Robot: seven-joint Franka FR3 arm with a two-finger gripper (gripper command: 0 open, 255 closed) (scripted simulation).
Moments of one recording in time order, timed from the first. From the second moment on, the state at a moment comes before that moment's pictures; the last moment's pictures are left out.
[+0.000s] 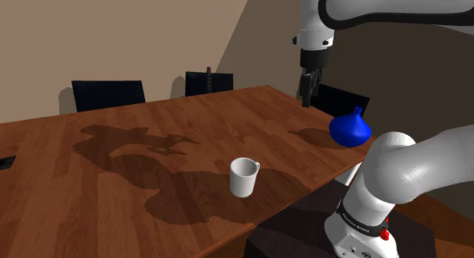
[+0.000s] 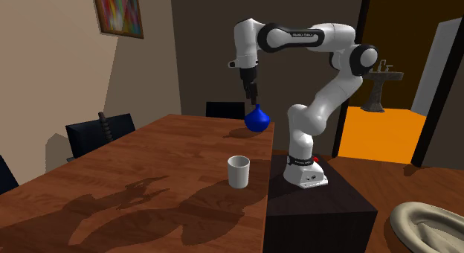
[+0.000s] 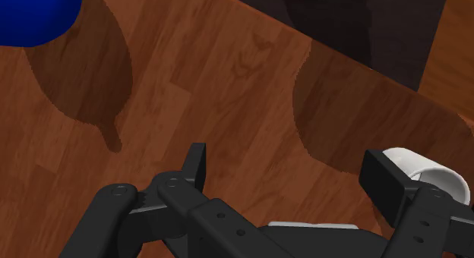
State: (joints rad) arm 0.00 -0.82 0.00 -2.40 -0.11 1.43 -0.12
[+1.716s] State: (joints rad) arm 0.12 -0.39 0.45 -2.51 0.17 2.06 0.42
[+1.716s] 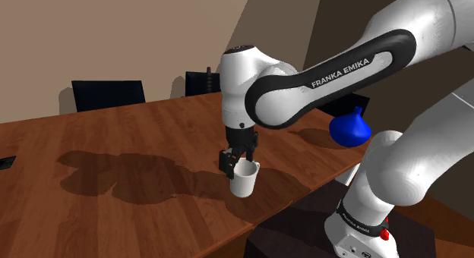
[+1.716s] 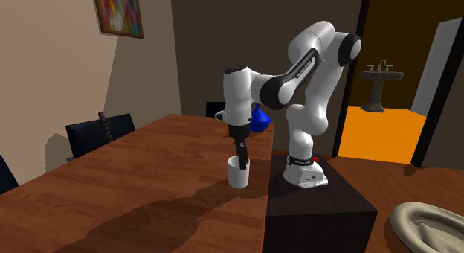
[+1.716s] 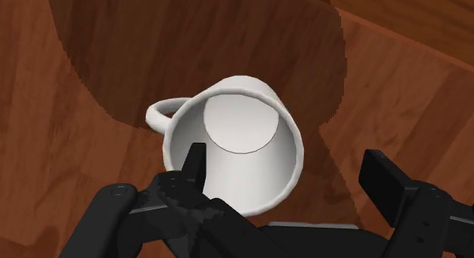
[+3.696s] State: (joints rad) arm 0.12 -0.34 0.47 -2.53 0.16 2.13 0.44
